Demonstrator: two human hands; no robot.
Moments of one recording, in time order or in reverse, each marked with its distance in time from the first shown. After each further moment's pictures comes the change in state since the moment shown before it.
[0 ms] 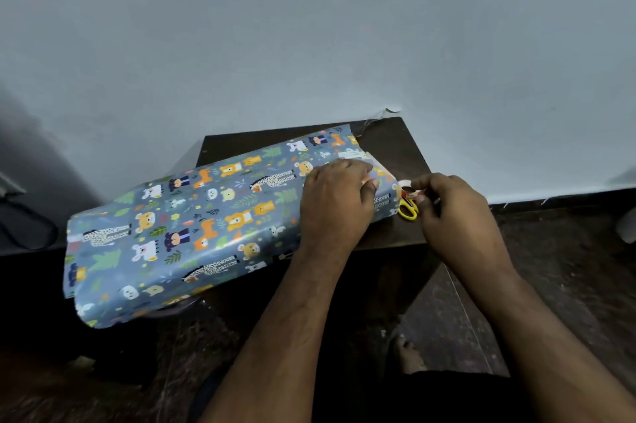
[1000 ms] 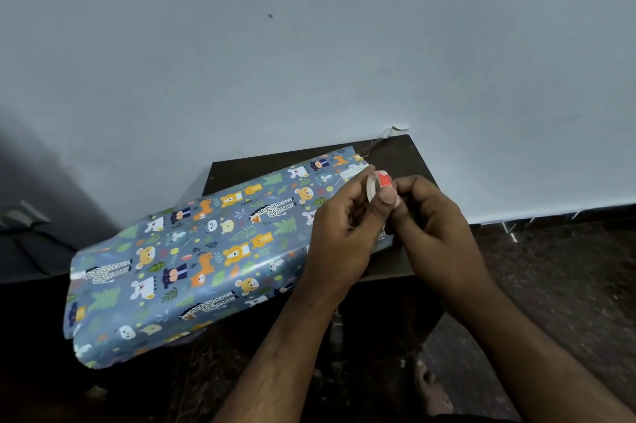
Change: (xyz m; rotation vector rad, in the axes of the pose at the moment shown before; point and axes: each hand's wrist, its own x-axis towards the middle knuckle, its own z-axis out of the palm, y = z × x) left_hand -0.008 0.008 0.000 -0.888 -0.046 -0.125; right_hand 0.005 -0.028 0.012 0.864 -0.132 -0.170
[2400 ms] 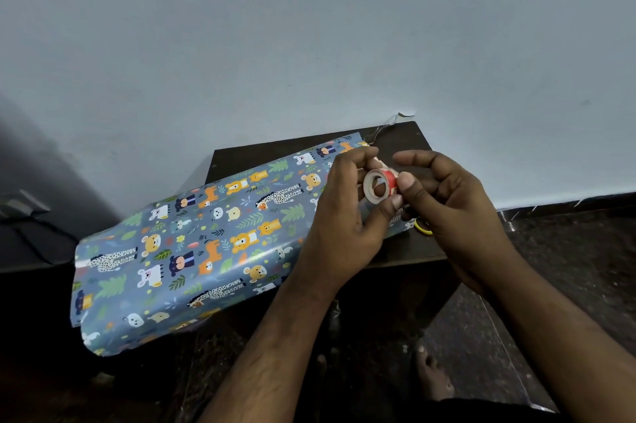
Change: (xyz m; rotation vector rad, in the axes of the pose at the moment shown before) left_hand 0.001 -0.005 -0.015 0.199 0.003 0.238; right_hand 0.011 -0.001 -0.007 0.222 -0.024 0.123
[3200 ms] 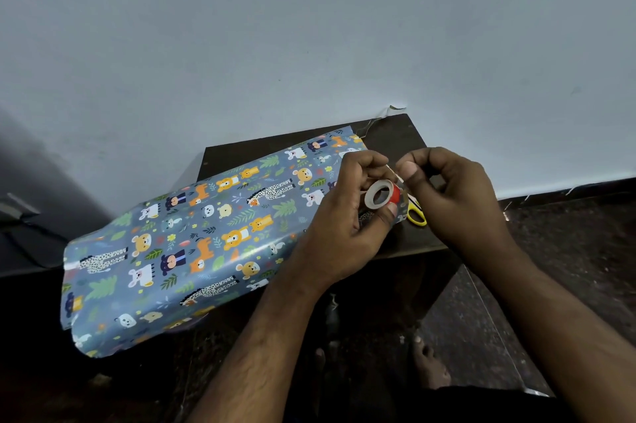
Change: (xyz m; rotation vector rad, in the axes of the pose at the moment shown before) left_hand -0.006 0.004 -0.004 -0.145 -0.237 -0.067; right_hand 0.006 0.006 -0.014 -0.574 0.163 -0.127
